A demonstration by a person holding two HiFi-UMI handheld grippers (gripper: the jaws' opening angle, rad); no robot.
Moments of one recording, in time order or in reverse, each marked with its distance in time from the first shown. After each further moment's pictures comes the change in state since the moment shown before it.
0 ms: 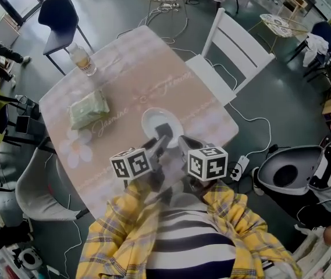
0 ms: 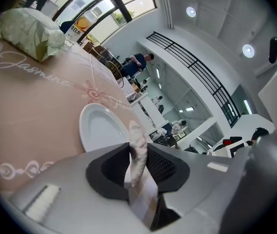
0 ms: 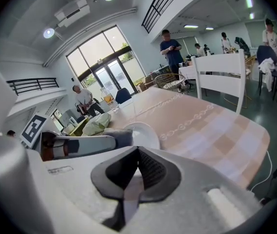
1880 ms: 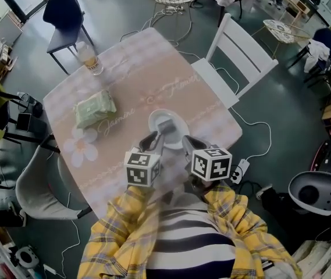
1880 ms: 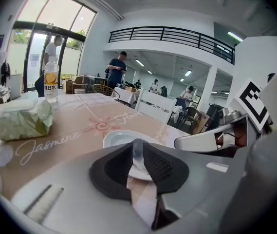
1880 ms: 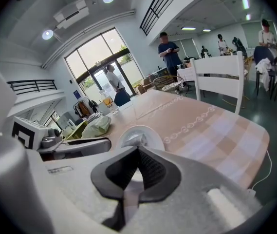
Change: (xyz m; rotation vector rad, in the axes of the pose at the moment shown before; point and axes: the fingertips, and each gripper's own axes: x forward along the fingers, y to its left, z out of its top) left arm -0.022 0.014 0.023 0.559 0.025 0.252; right arm 0.002 0.008 0.007 0.018 -0.025 -0.019
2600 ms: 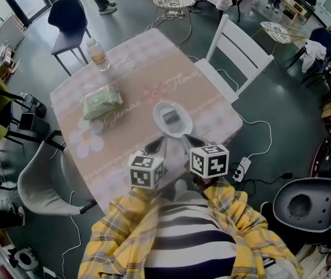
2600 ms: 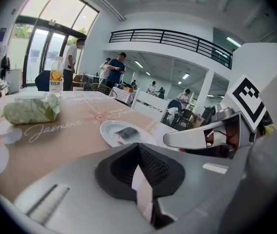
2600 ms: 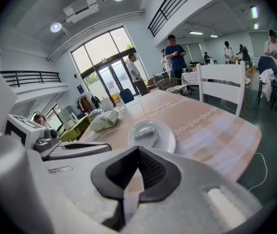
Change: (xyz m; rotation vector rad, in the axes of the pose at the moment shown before) left arm -0.040 -0.023 -0.034 -0.028 -0.006 -0.042; right arm -0.018 0.031 -0.025 -0.086 -0.001 -0.006
